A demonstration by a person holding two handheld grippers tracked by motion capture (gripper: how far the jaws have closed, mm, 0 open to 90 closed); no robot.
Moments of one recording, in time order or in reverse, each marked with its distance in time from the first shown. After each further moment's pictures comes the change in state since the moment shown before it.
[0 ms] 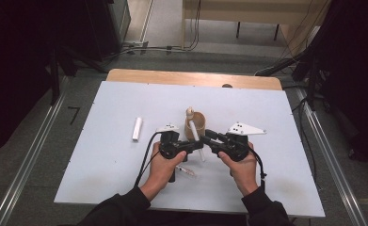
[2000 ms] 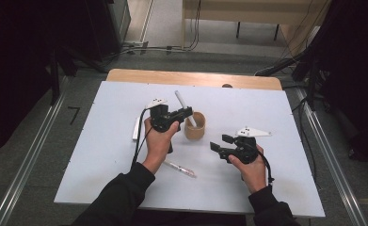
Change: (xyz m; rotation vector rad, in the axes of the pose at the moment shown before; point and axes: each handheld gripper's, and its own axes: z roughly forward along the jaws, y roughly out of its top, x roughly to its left) left arm 0.024 0.064 -0.006 -0.230 0.162 0.032; right arm -0.032 -0.027 -0.006 0.138 -0.117 0.067
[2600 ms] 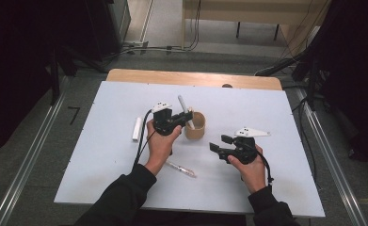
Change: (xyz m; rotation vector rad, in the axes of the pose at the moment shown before) left arm 0.002 -0.012 0.007 0.037 0.062 0.078; right arm 0.001 -0.001 0.002 0.011 0.002 -0.005
